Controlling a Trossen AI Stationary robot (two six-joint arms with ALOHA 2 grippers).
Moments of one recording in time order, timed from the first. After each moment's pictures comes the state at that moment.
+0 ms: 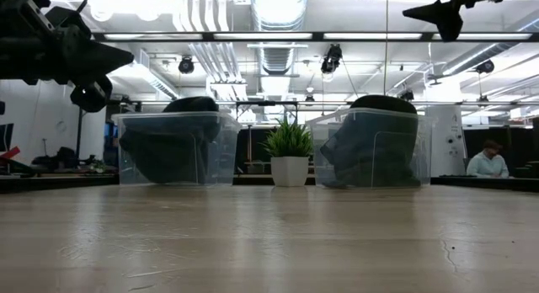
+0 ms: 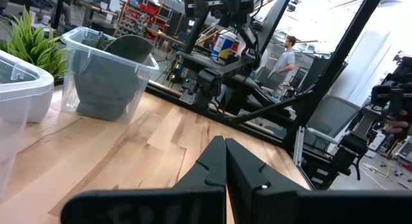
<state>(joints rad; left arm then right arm) -0.08 0.04 0.01 0.05 -0.13 -0.40 -0.63 0.46 0.71 -0.31 -0.37 0.44</state>
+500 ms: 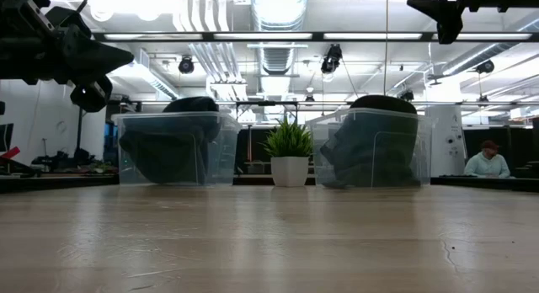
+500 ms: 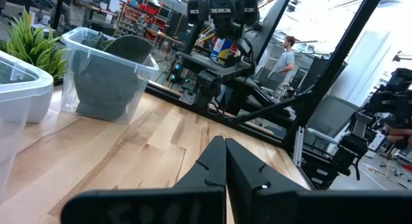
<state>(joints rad) -0.08 0.04 0.01 0.05 -0.13 -0.40 -0.57 0.33 0.51 -0.03 -0.40 0.50</state>
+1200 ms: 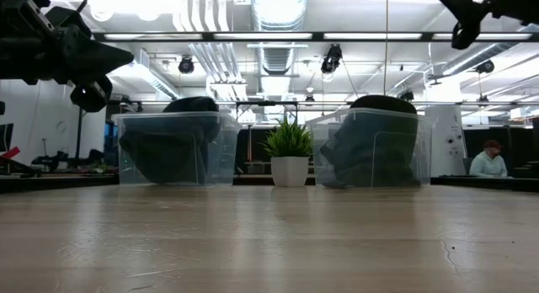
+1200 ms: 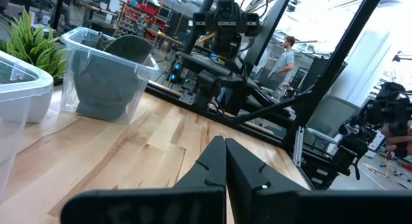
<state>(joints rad) -0.08 0.04 0.01 0.05 -0.13 -0.40 -0.51 0.04 0.27 0.18 -0.39 0.62</state>
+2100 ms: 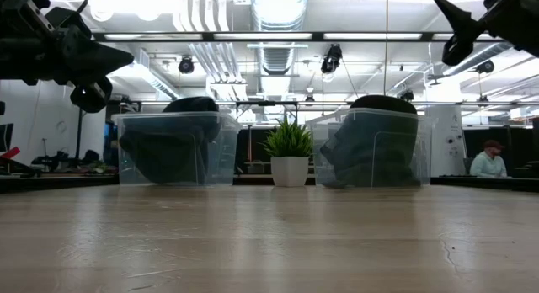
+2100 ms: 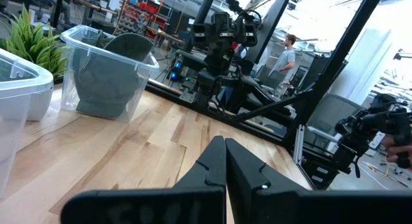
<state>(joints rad) -0.08 0.04 0.01 0.04 -0.13 -0.40 -0.44 0.00 0.02 0.56 -0.42 0.77</state>
